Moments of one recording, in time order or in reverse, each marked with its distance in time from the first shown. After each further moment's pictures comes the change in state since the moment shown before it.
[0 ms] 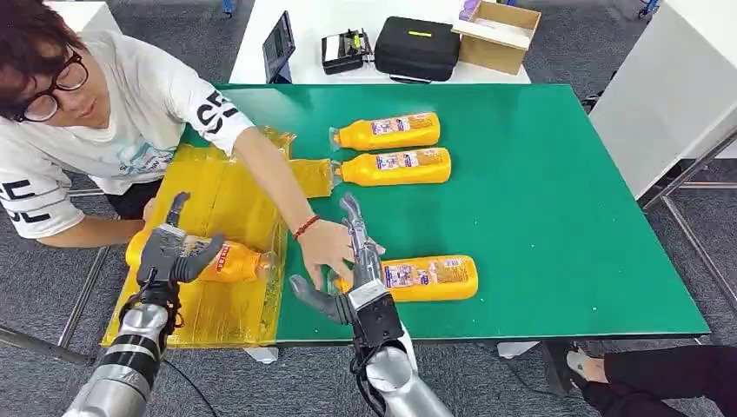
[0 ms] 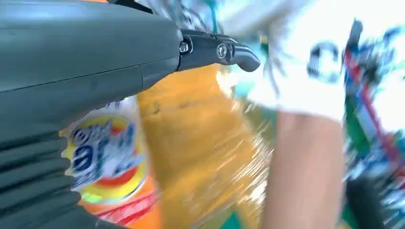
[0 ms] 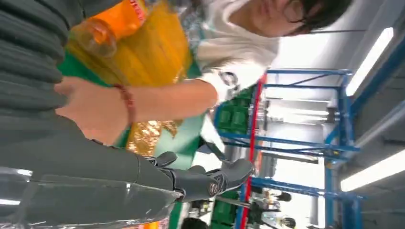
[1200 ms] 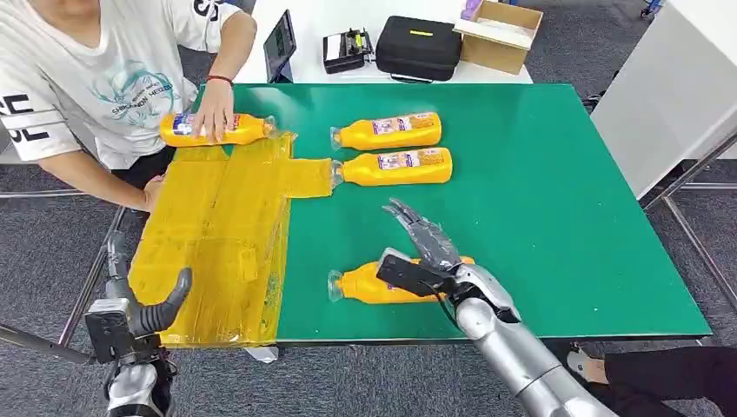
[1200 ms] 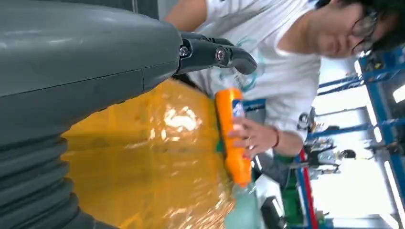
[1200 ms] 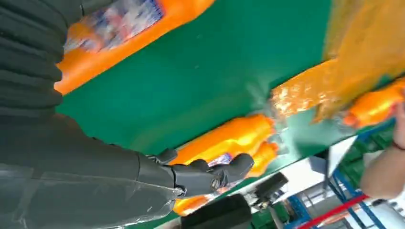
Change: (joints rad) left arm 0.346 -0.142 0.139 -0.415 0.066 0.070 -0.149; right arm -0.198 -0.467 -0.014 0.021 0.402 0.289 0.419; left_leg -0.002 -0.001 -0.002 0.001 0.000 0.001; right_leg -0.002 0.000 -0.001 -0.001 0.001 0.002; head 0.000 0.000
